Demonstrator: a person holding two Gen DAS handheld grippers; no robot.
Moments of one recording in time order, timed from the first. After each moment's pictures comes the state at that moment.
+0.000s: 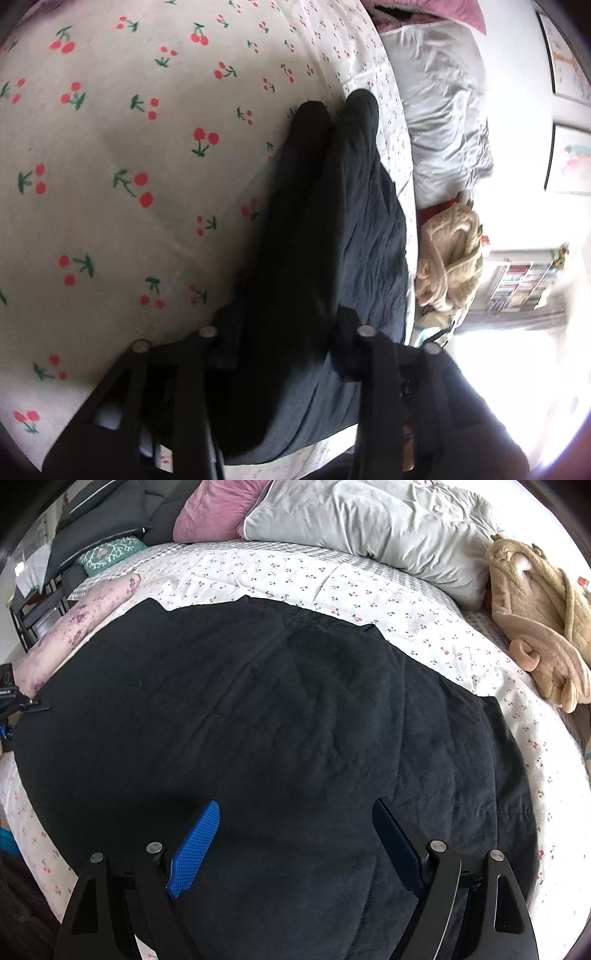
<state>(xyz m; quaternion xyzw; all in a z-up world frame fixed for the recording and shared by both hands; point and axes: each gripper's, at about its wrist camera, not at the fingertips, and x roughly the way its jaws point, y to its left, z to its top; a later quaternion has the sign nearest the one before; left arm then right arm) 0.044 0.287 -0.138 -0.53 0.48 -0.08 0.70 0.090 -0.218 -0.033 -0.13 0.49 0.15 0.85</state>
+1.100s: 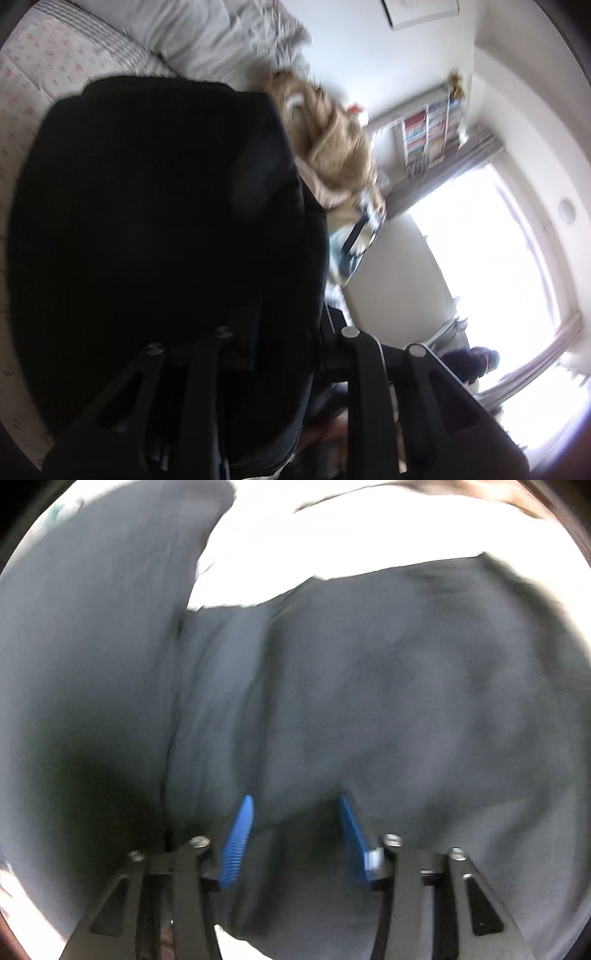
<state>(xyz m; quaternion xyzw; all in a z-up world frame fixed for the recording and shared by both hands) 0.128 -0.059 0.024 -0.35 0.40 -0.37 0.77 0.123 -0.339 -0.045 0.21 0.57 0.18 0.77</state>
